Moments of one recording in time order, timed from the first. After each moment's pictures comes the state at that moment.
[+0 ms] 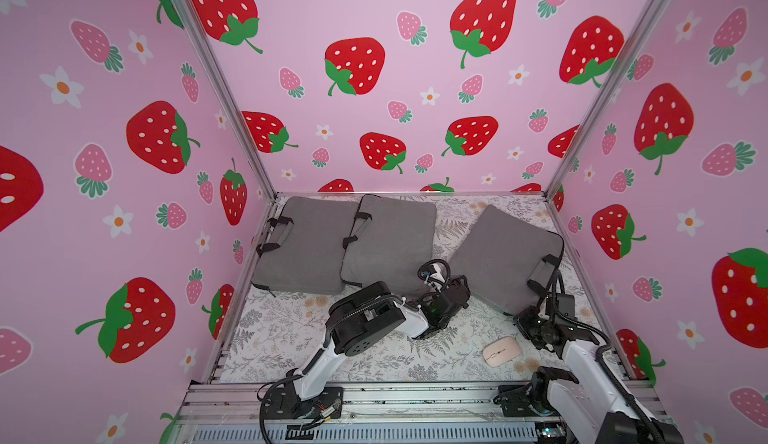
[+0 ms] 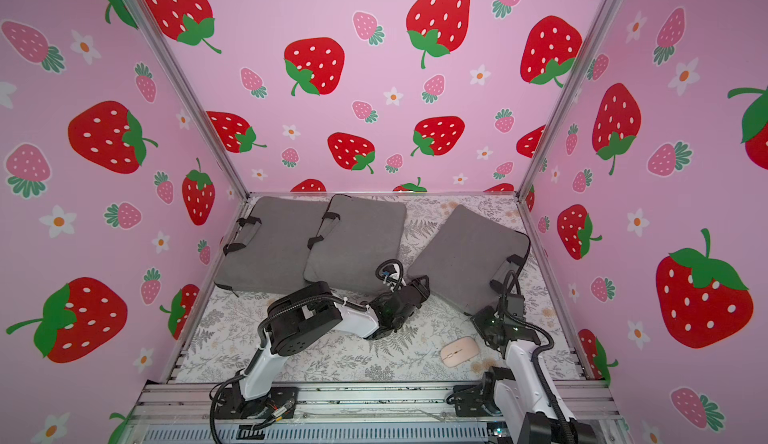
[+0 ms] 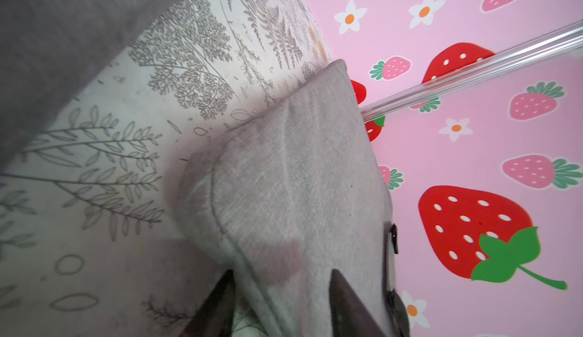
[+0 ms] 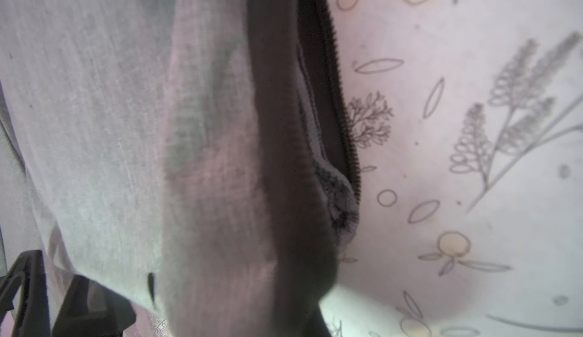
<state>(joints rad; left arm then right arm) -1.07 2.20 1.12 0.65 -0.51 -1.30 -0.08 0.85 0.26 -0.46 -0.23 0.79</state>
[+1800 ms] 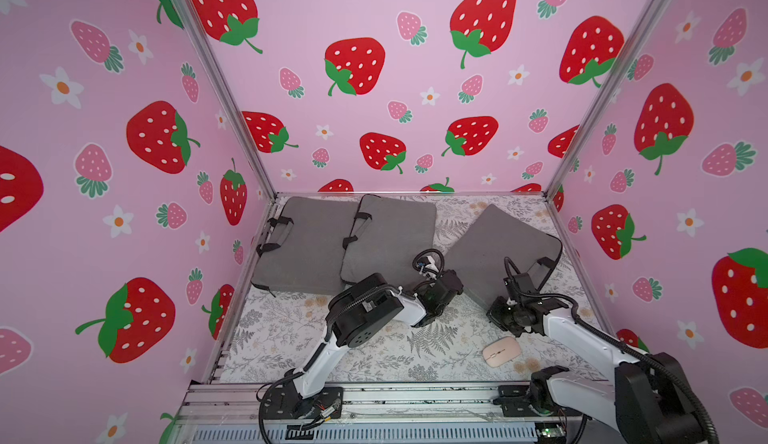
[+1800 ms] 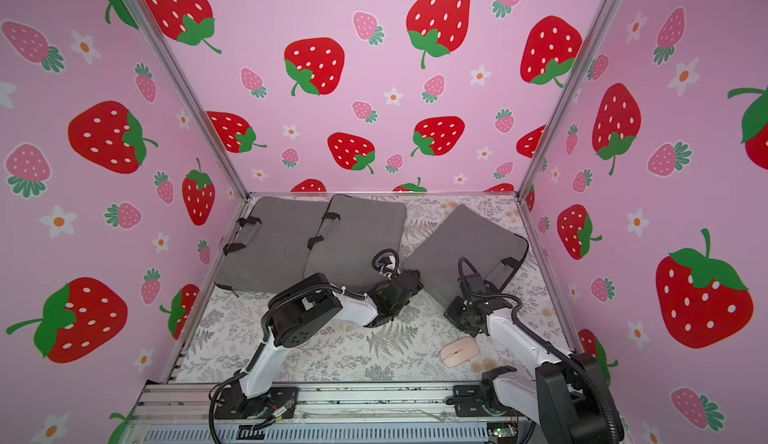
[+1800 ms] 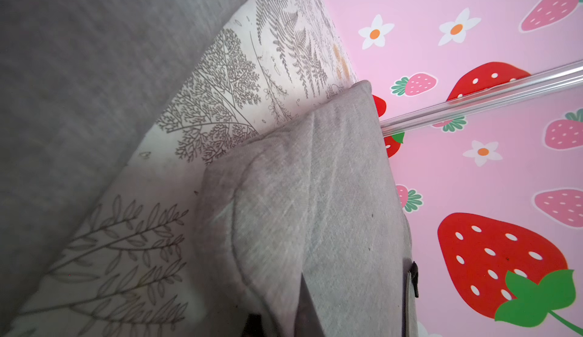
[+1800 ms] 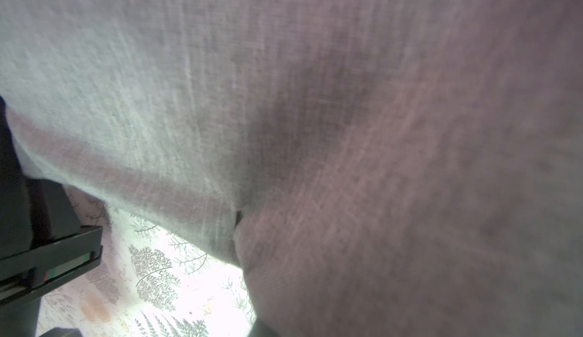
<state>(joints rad) -1.00 2.23 1.17 0.62 -0.44 -1.30 0.38 1.15 0.47 -0.49 -0.14 0.89</state>
